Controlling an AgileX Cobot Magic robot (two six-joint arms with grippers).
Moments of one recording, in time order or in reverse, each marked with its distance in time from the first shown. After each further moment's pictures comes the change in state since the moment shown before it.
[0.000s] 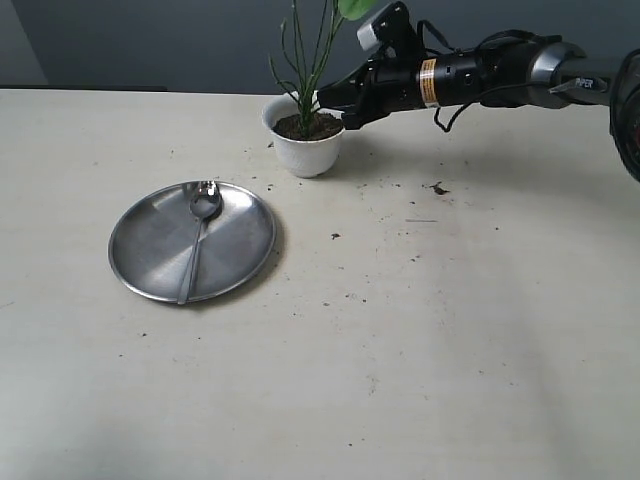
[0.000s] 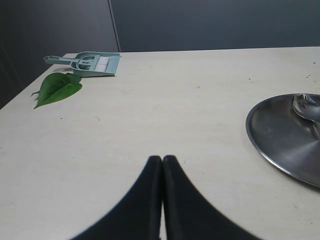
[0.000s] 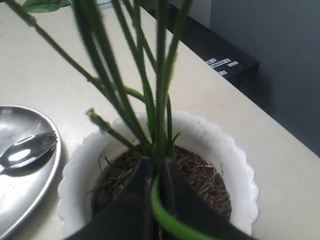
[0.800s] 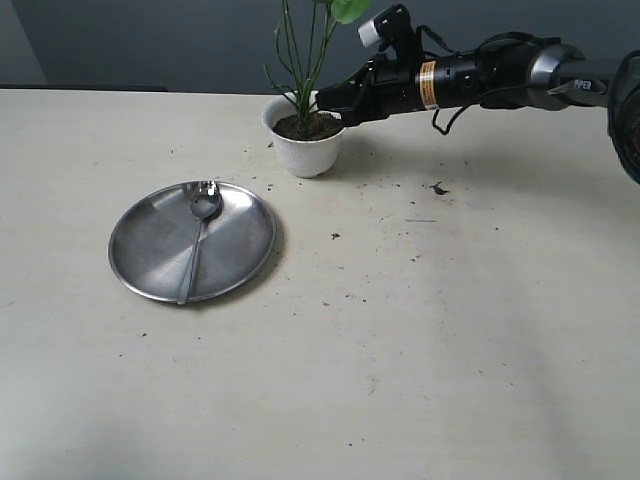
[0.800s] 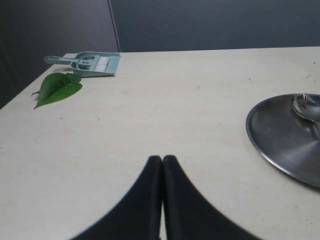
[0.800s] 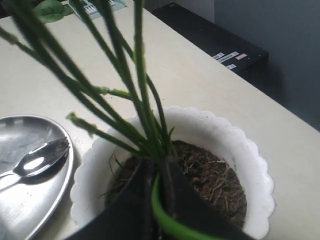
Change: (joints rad) left arm 0.000 0.000 0.000 0.000 0.000 0.000; right arm 0.001 0.007 -0.002 -0.017 -0.004 0.088
